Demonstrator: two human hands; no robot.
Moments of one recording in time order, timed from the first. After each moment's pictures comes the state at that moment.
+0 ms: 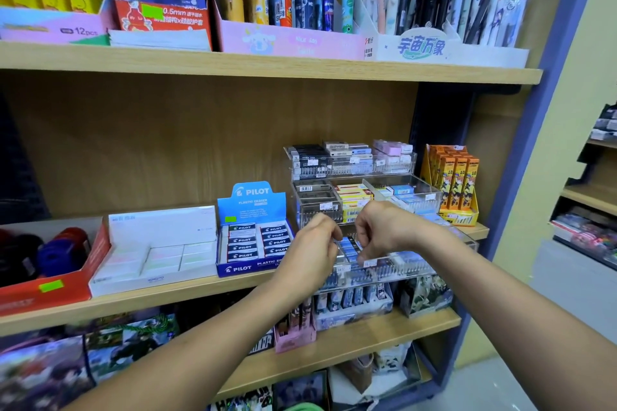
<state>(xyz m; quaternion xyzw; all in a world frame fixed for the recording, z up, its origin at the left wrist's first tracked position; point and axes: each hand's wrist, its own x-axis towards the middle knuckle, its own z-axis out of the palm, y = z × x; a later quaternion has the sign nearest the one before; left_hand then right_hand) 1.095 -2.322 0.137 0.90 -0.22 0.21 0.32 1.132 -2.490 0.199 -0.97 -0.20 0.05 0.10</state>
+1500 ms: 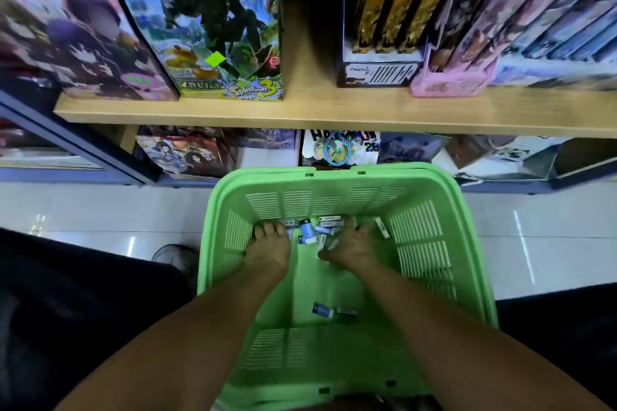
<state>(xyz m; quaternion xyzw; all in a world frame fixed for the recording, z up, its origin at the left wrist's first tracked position) 0.931 -2.160 -0.352 0.92 0.12 -0.37 0.03 0.990 -2.317 -0.326 -0.90 0.00 0.40 0.17</state>
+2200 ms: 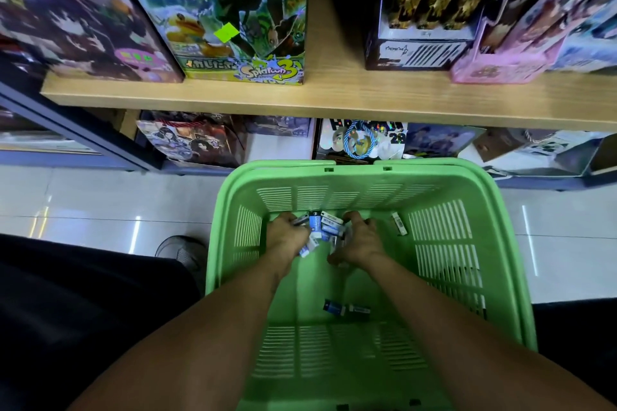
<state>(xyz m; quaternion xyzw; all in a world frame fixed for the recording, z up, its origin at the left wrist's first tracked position) 0.948 -2.161 -0.378 0.63 0.51 -0.19 0.55 0.996 -2.311 -0.363 -0.89 0.02 0.40 0.22</state>
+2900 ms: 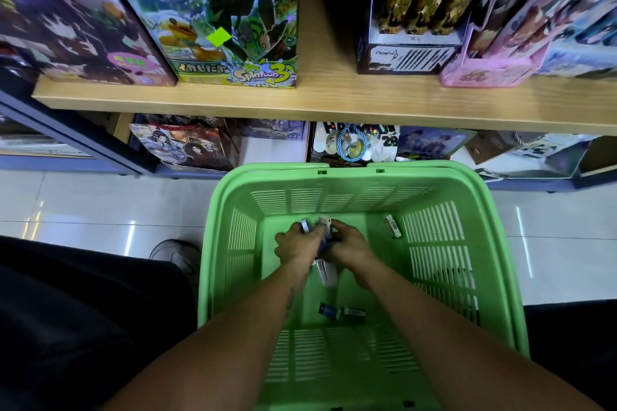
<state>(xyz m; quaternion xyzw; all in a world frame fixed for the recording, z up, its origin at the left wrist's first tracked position) 0.943 -2.194 -0.395 0.62 0.52 -0.21 0.55 0.983 -2.302 -0.351 -0.75 0.11 0.45 0.48</state>
